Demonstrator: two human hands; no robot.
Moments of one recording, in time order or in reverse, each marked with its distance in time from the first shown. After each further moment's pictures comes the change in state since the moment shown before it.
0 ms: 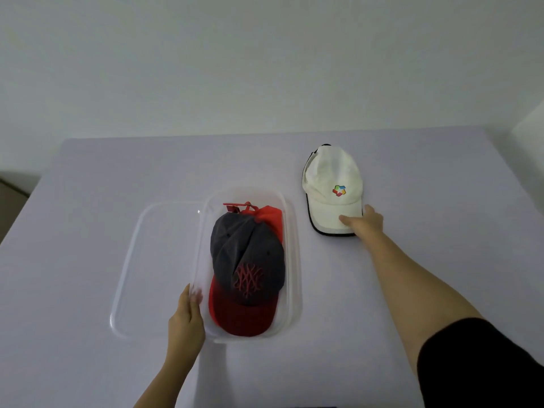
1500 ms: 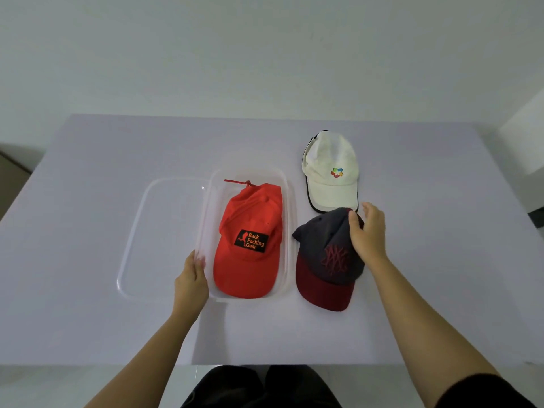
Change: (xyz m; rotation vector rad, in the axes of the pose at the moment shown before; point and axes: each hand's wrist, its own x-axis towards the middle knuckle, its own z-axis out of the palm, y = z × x) left_hand -0.001 0.004 -0.002 -0.022 -0.005 0.053; right_hand -0.095 0.043 -0.017 -0.084 0.123 -0.444
